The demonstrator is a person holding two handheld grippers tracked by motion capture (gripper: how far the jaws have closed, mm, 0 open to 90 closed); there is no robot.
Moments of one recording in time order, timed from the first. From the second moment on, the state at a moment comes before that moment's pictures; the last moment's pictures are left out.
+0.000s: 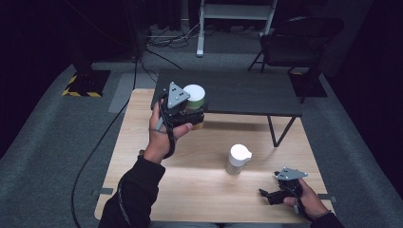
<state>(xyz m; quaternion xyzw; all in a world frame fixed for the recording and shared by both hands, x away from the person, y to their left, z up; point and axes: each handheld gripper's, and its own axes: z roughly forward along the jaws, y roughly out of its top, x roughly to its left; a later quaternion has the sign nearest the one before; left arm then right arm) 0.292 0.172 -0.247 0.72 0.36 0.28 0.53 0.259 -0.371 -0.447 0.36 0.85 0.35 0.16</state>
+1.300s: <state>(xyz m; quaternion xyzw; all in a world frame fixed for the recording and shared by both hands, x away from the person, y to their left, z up) 0.377 0.141 -0.240 0.69 0.38 0.31 0.53 0.259 -0.371 -0.447 0.36 0.85 0.35 0.16</state>
